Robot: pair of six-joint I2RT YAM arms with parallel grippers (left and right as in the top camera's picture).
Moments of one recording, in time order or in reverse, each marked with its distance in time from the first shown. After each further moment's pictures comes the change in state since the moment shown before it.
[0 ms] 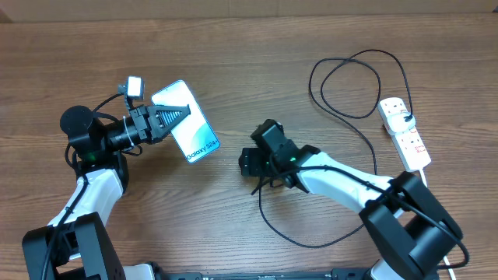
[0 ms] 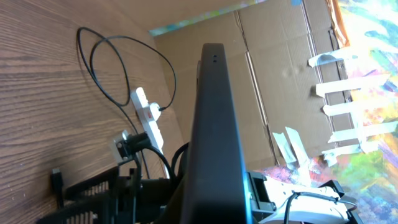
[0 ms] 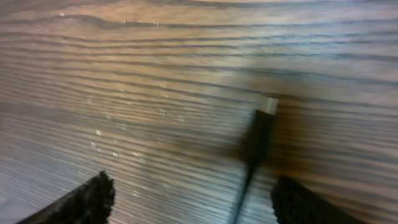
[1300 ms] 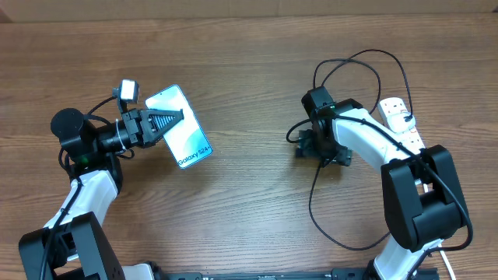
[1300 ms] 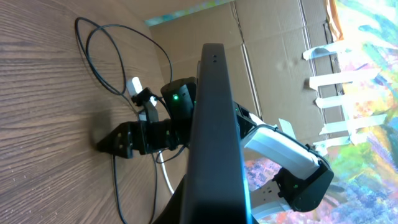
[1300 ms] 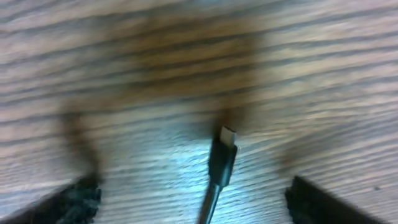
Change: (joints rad) left arm 0.054 0.000 0.000 0.000 0.092 -0.023; right arm -0.371 0.092 0.229 -0.626 0.111 -0.178
